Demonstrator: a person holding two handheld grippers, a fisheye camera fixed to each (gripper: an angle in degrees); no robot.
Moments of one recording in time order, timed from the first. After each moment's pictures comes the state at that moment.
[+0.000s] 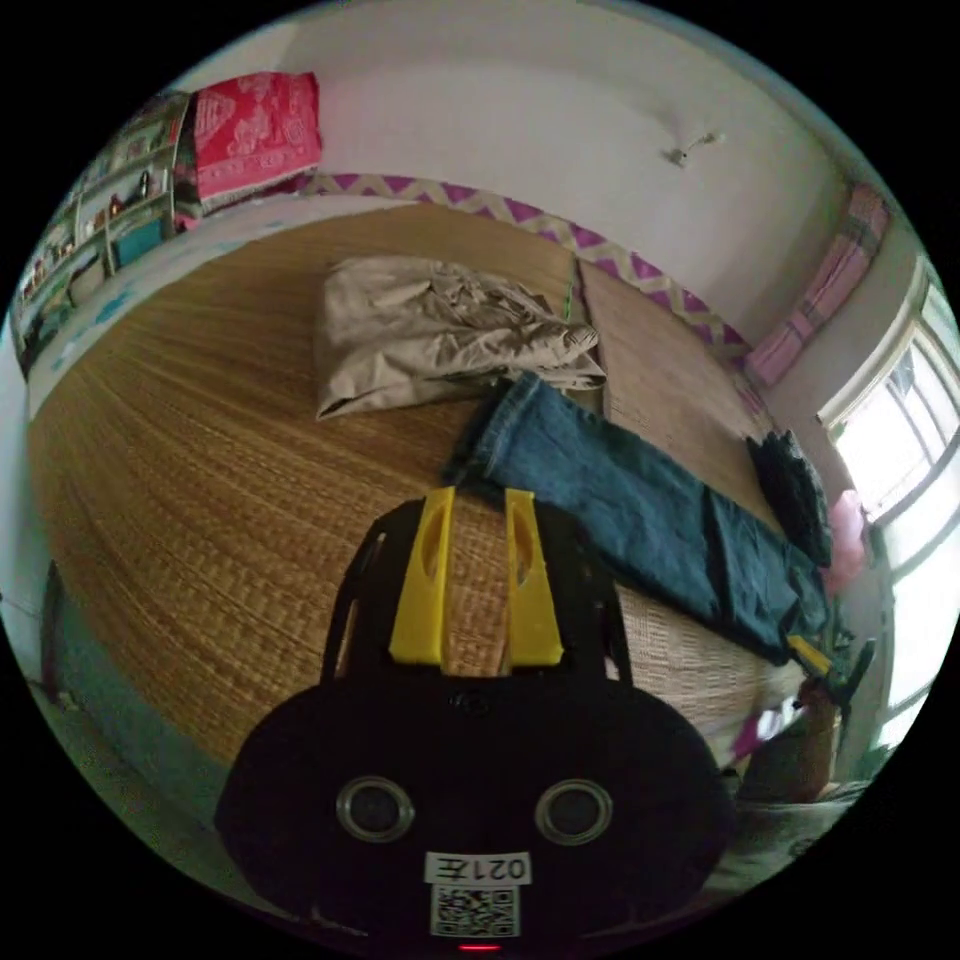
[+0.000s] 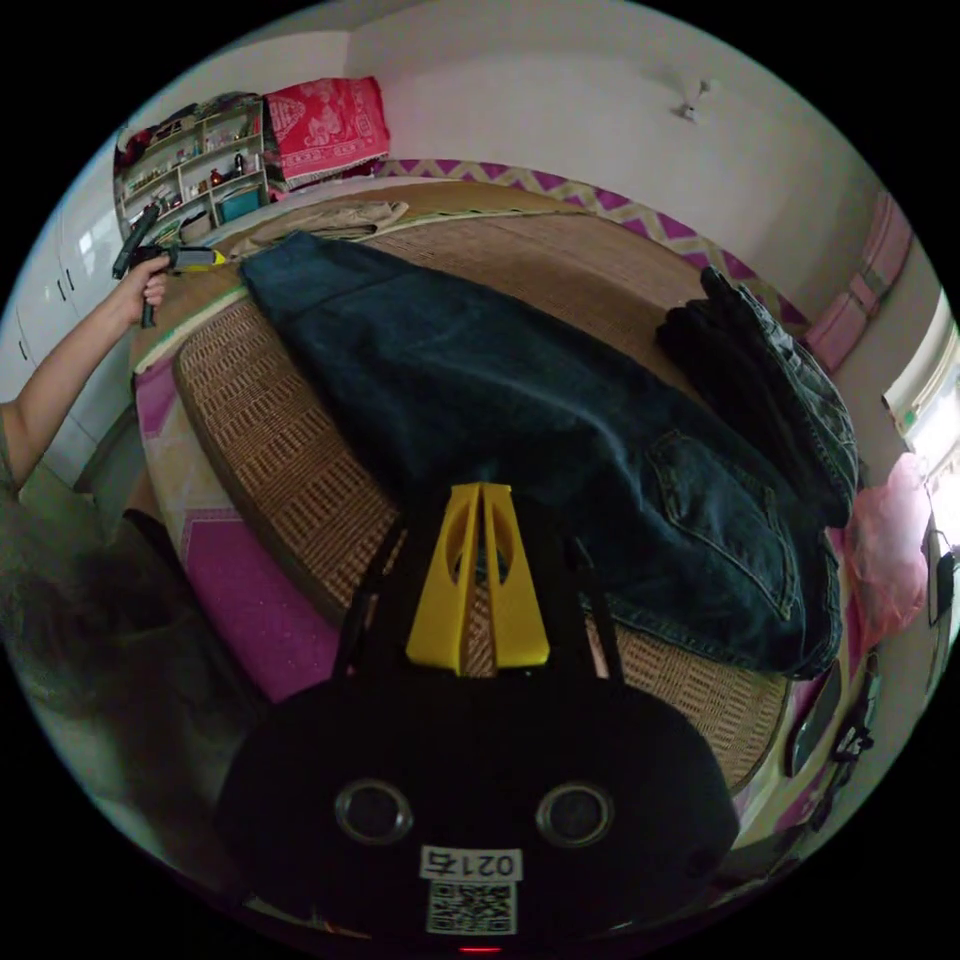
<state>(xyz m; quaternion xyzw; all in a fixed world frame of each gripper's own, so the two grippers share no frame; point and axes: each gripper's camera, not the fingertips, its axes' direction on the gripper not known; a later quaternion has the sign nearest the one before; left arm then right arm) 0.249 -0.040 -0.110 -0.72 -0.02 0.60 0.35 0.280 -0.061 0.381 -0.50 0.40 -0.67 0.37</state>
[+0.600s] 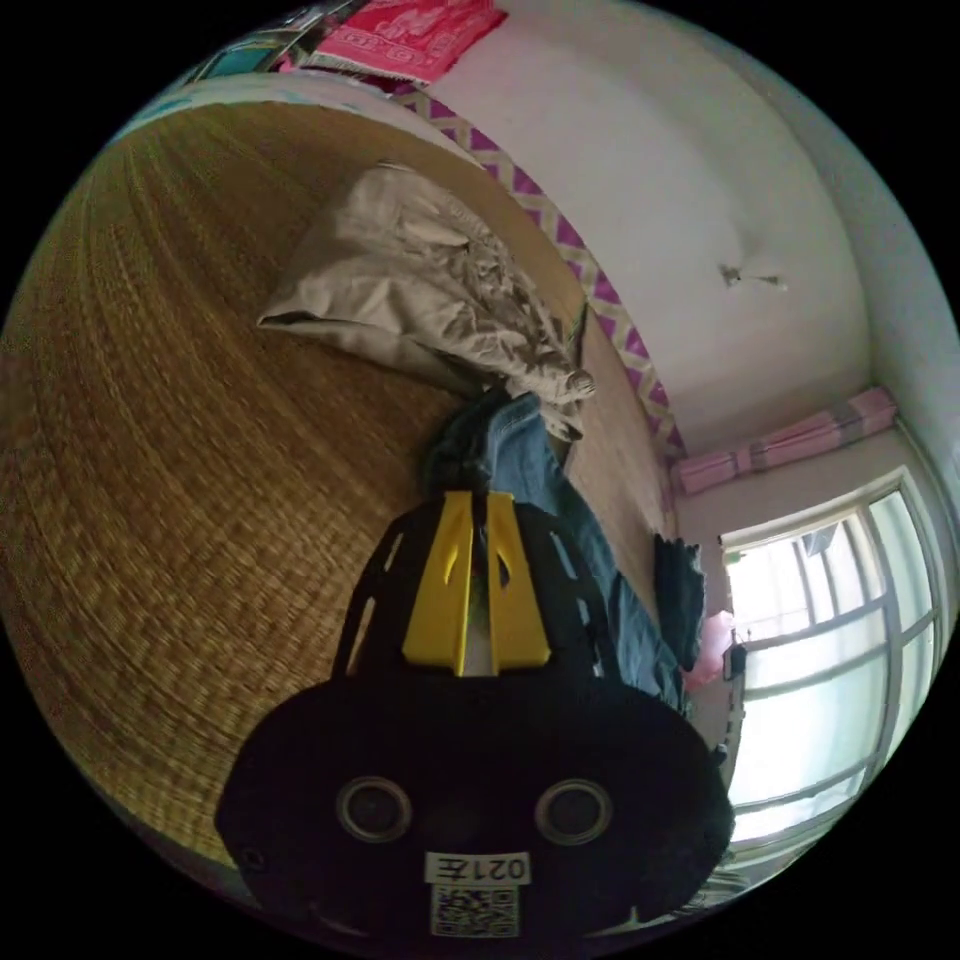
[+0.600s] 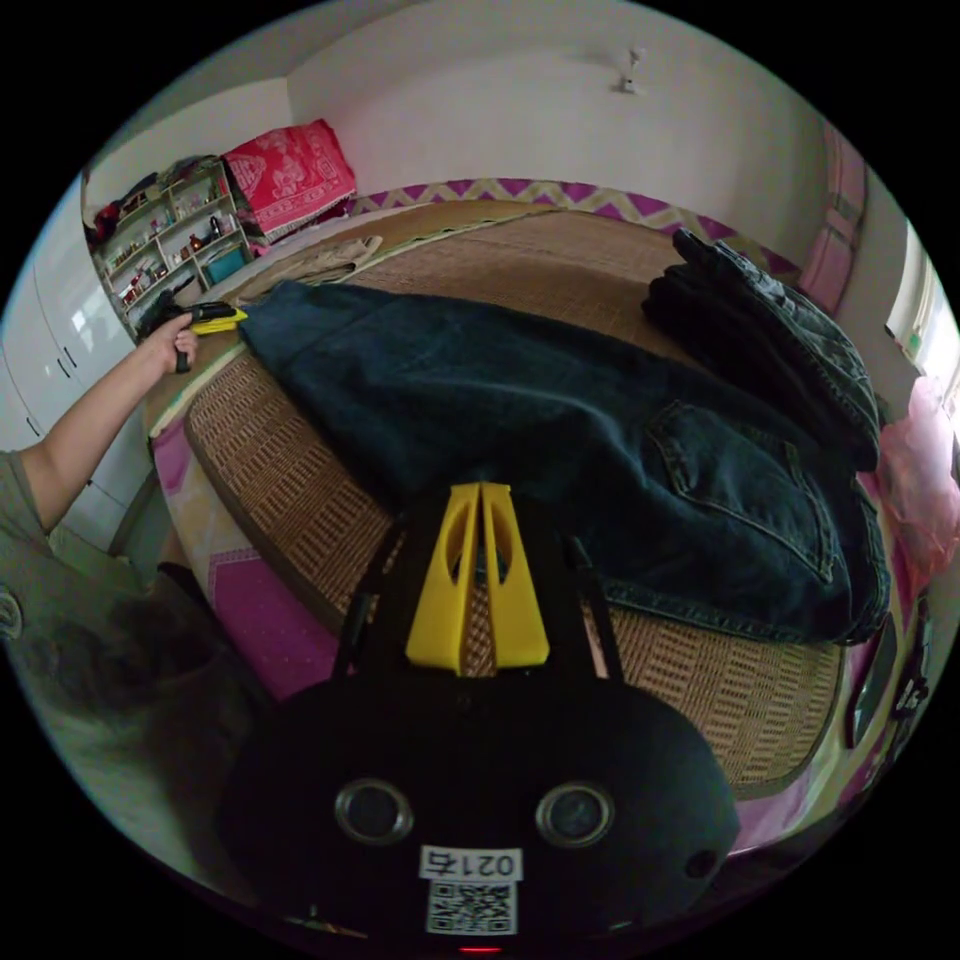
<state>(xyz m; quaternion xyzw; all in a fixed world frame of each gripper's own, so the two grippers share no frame) 0.239 -0.022 -0.178 -0.79 -0.09 0.40 0.45 0.264 -0.078 0.356 -0.49 0.40 -0.62 0.46</state>
